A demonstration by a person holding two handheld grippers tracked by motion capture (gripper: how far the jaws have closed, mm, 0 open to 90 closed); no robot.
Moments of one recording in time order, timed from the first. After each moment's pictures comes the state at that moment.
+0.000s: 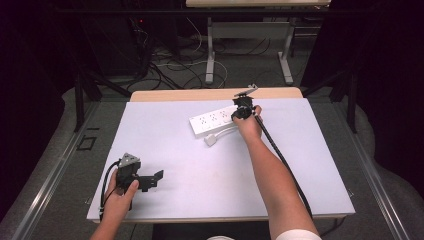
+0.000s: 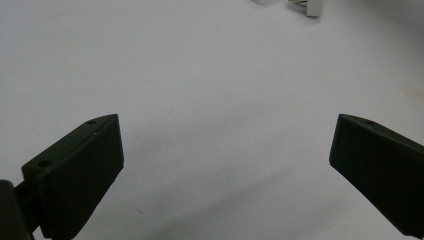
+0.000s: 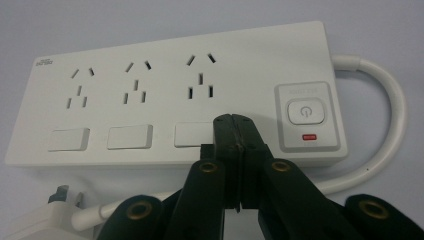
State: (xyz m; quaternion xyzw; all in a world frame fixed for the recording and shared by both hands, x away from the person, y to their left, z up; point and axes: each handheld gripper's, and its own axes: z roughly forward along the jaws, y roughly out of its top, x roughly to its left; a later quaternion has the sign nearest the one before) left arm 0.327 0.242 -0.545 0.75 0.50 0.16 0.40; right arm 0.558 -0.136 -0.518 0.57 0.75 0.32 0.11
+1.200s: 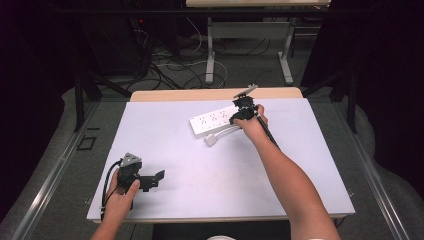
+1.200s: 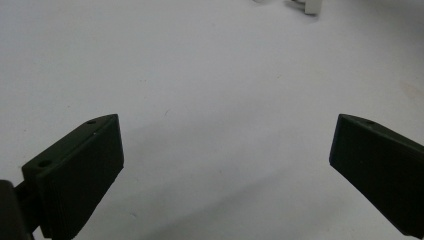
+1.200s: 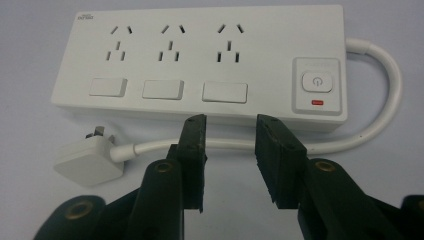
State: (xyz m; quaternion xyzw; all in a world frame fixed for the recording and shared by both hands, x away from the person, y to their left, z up) left arm 0.329 0.239 -0.546 0.75 0.50 0.16 0.40; right arm 0.535 -0.136 -0.494 0.54 0.79 0.28 0.09
